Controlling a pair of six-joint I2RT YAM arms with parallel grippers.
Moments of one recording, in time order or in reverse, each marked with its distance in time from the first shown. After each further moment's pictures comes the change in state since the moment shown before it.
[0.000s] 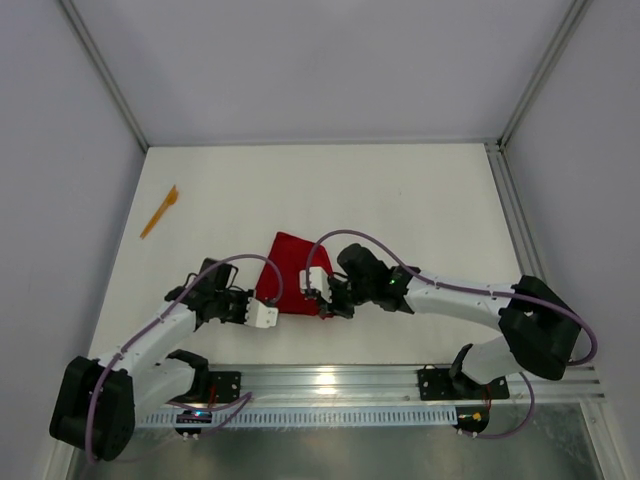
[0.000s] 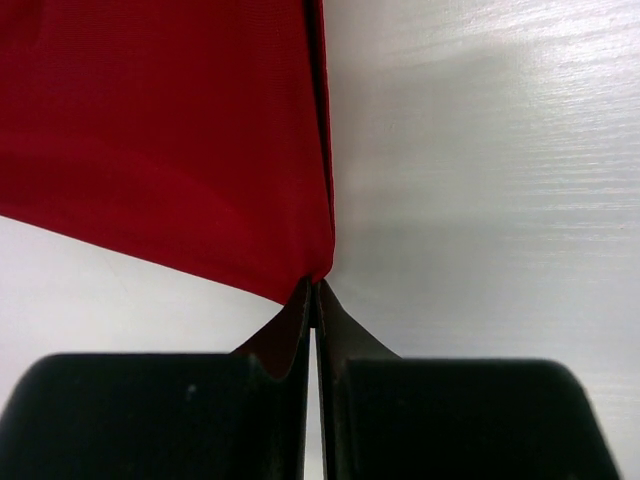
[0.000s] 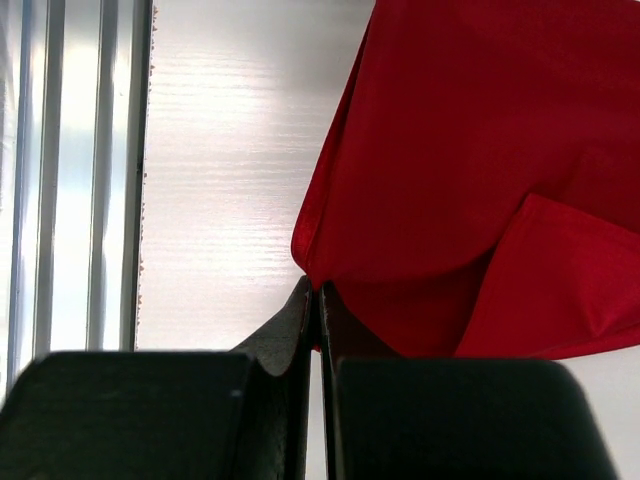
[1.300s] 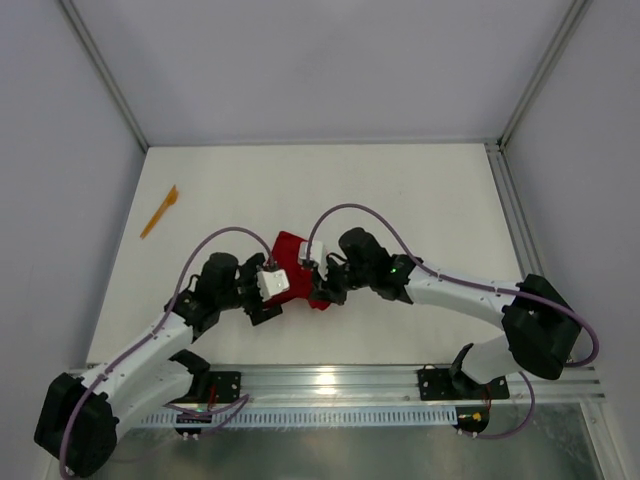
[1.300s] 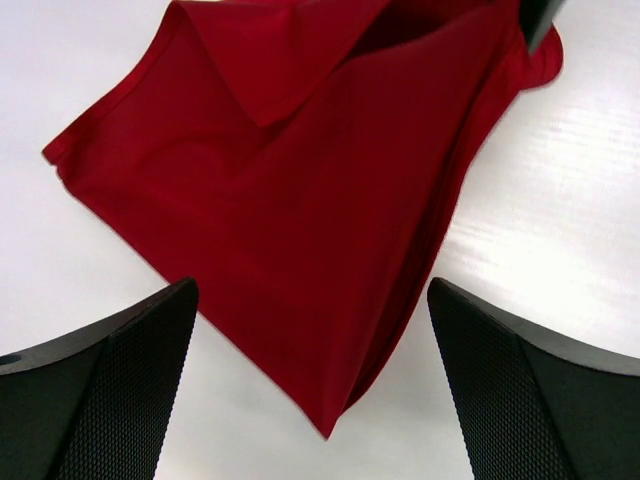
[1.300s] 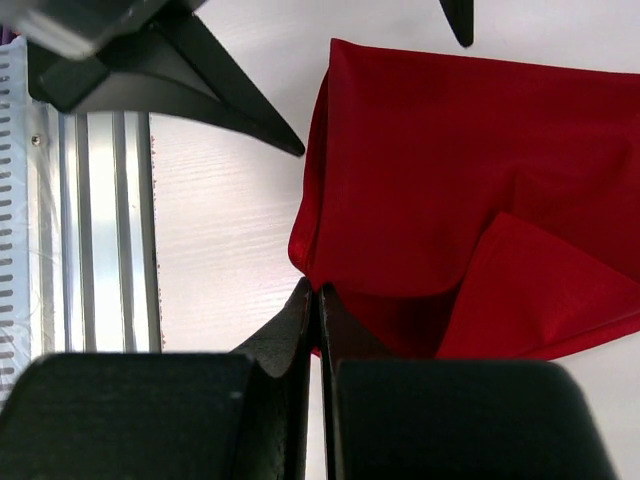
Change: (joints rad) left arm -0.152 -0.138 0.005 0.296 -0.019 -0.694; right arm -0.040 0.011 0.084 0.061 -0.022 0.222
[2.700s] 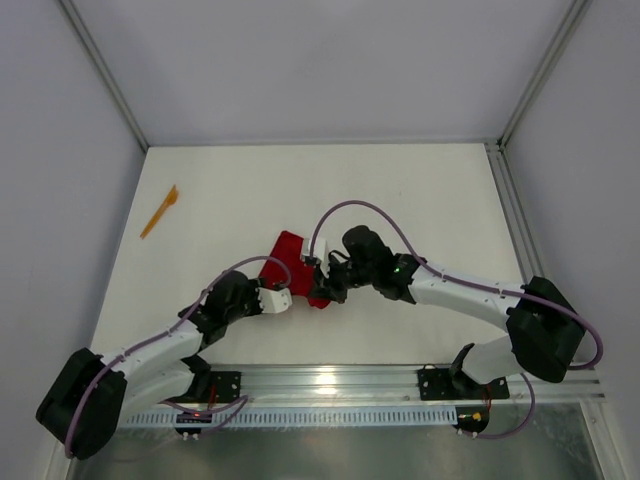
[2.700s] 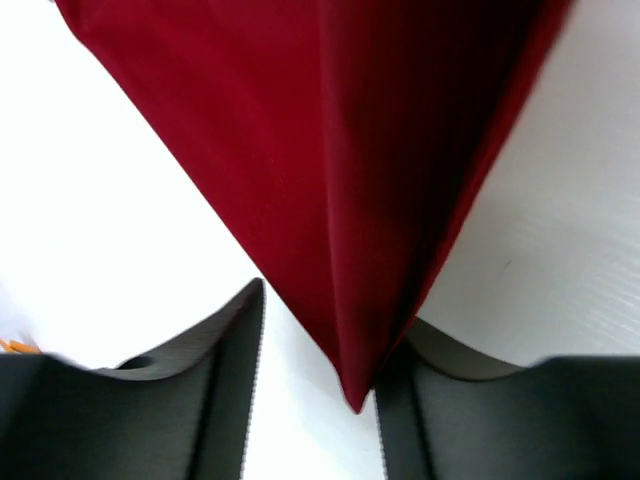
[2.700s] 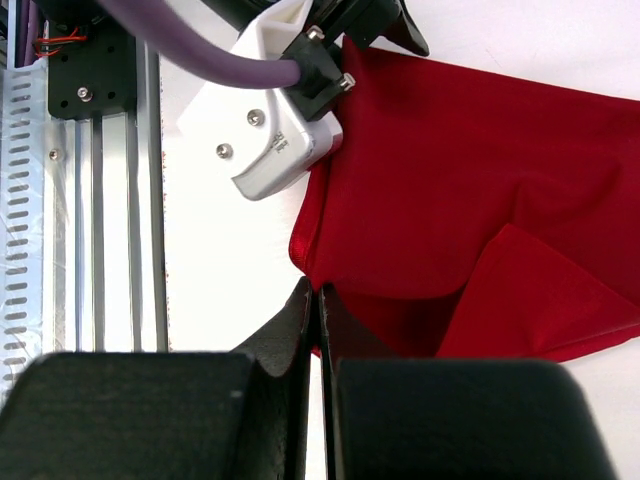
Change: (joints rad) left arm -0.110 0.102 -0.183 0.237 -0.429 0.220; right arm -0.014 -0.023 -0.008 0.027 -0.027 0.021
